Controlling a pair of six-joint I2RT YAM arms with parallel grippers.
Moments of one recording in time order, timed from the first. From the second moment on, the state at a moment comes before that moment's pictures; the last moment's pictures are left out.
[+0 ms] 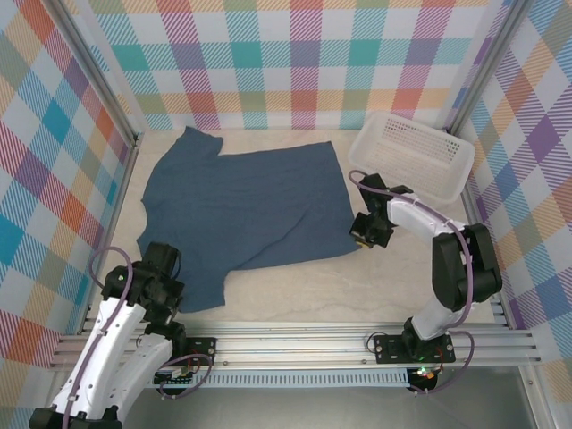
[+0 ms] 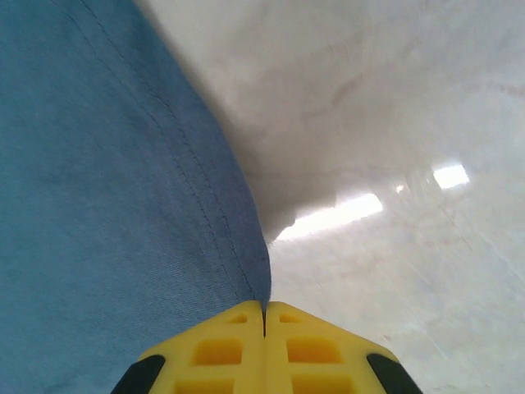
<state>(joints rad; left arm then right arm) -0.22 0.67 0.71 -1.51 -0.07 -1.47 0.34 1.62 1.04 -0.91 -0.11 0.73</state>
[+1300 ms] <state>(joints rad) -0.13 1.26 1.18 -1.00 -0.18 -1.02 0.31 1.74 1.29 -1.04 -0.15 0.70</state>
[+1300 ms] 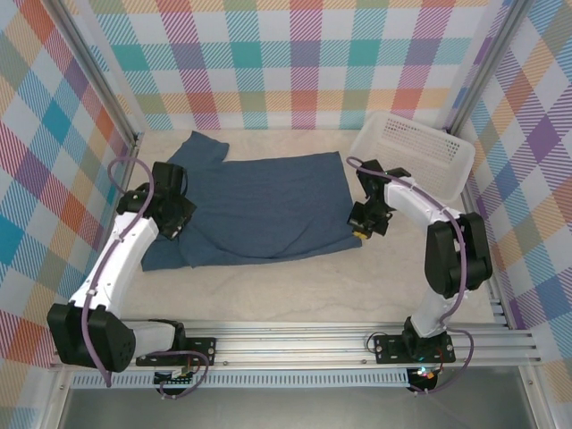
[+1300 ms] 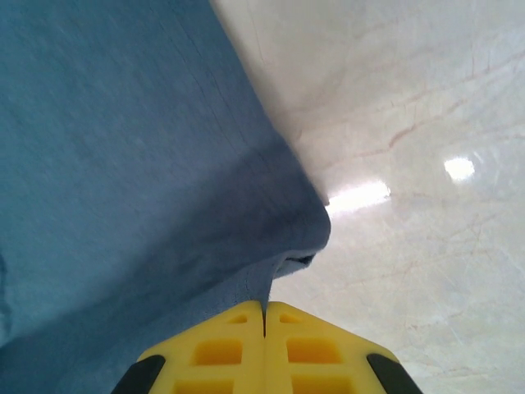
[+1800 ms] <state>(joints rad) -0.05 1.39 1.22 -0.90 -0.18 -0.86 0.29 1.87 1.45 -1.06 -0.13 0.70</state>
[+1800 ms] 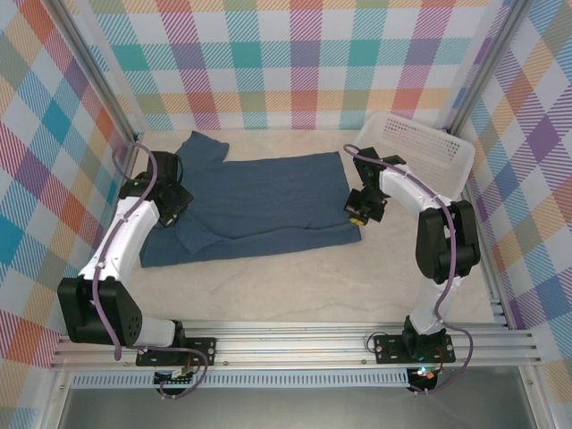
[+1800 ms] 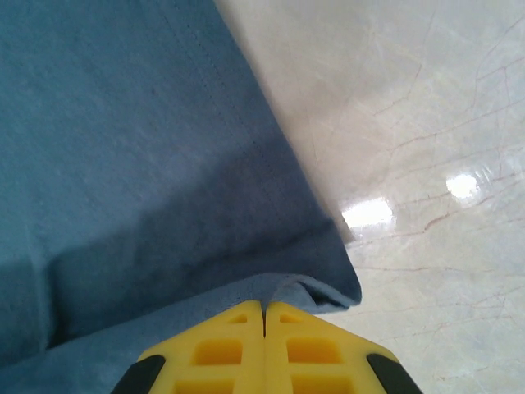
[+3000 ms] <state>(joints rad) 0.01 1.55 1.25 -0.86 -0.20 -0.78 0.29 2.06 1.65 -1.07 -0.11 0.70</state>
